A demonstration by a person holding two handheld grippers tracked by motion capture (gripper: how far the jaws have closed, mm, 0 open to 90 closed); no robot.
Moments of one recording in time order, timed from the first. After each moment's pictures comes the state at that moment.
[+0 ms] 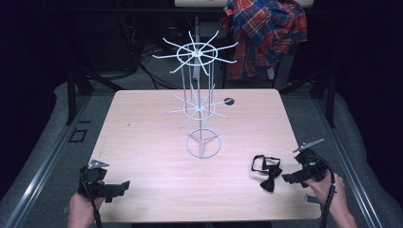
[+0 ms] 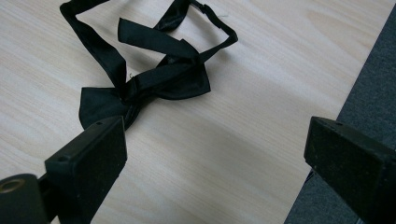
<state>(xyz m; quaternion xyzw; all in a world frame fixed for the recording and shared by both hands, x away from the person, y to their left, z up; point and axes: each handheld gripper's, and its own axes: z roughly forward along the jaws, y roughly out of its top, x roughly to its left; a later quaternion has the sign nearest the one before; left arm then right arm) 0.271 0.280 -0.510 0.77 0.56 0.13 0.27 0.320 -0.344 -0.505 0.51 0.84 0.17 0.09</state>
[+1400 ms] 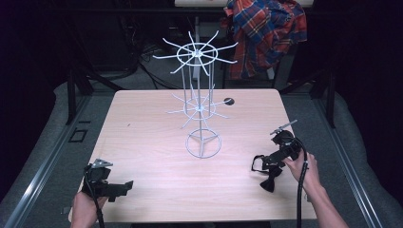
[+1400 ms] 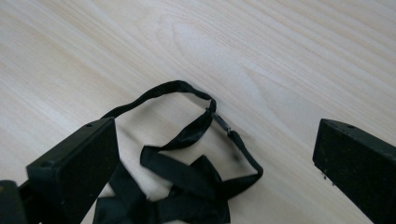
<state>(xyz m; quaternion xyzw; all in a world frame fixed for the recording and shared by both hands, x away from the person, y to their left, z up) 0.275 0.274 -0.512 0.78 0.55 0.12 0.28 0.390 -0.294 -0.507 0.47 0.86 0.19 0.09</state>
